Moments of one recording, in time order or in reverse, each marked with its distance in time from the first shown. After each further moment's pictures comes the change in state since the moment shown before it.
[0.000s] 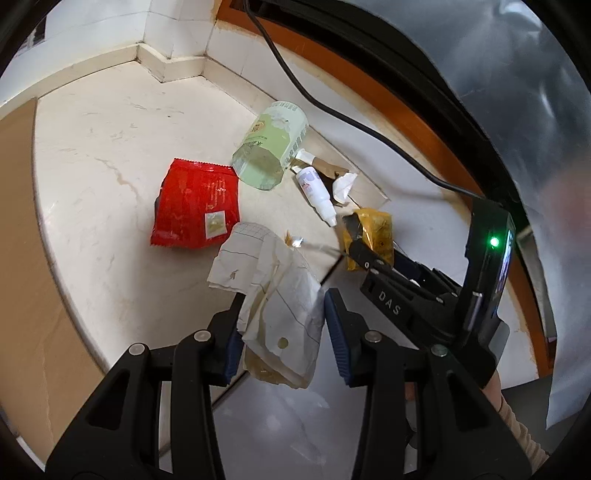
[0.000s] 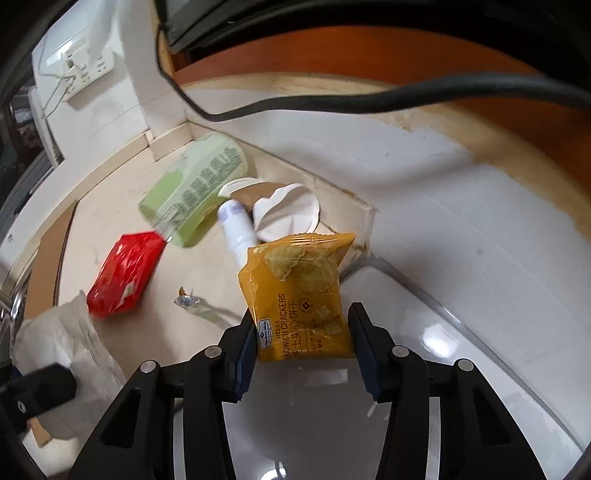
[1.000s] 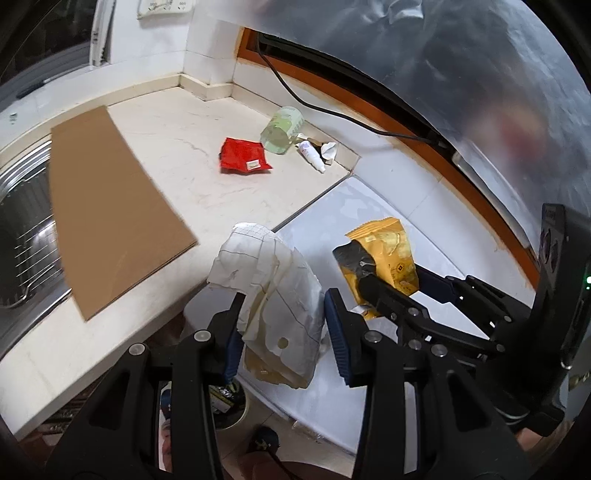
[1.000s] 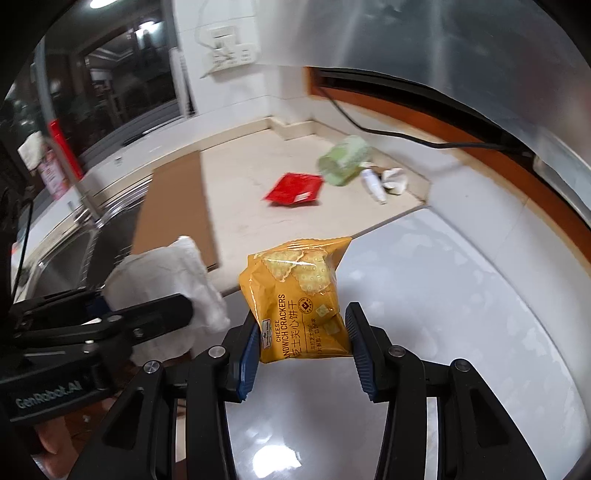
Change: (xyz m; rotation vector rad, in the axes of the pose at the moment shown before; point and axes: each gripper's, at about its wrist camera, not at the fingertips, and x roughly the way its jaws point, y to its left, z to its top) left arm -0.157 -0.020 -0.163 0.068 -0.115 0.099; right arm -0.230 0.068 -0.160 -0.210 -0.060 0.175
